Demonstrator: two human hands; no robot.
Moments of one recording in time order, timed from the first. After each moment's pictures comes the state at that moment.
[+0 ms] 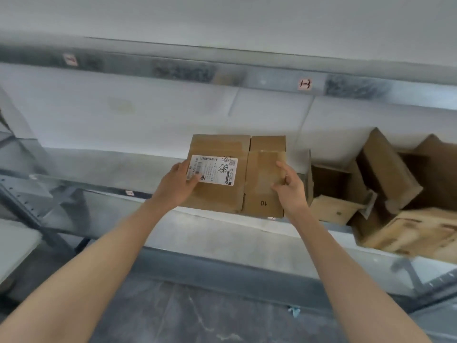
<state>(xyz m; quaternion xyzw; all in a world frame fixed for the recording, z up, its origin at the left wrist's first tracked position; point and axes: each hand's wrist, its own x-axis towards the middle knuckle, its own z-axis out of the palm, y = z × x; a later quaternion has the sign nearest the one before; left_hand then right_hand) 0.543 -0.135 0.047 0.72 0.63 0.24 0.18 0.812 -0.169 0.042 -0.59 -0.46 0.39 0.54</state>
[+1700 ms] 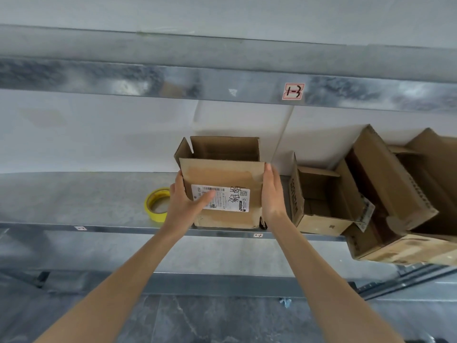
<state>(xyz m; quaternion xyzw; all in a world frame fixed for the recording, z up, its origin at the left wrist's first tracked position) 0.627 -0.068 0.007 0.58 0.55 0.42 0.43 0.813 -0.095 0.035 -0.63 -0.36 0.42 0.55</state>
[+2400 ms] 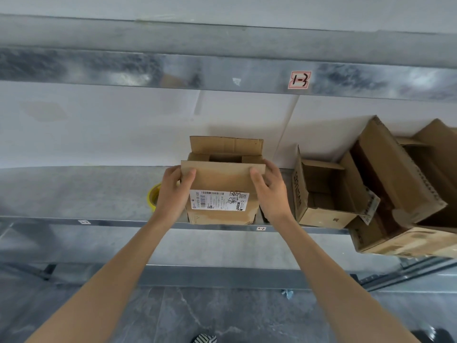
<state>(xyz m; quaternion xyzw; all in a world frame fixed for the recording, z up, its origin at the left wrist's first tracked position) 0.608 -0.060 0.022 0.59 0.56 0.44 0.38 0.810 -0.107 0.032 -0.63 -0.48 0.34 0.51</state>
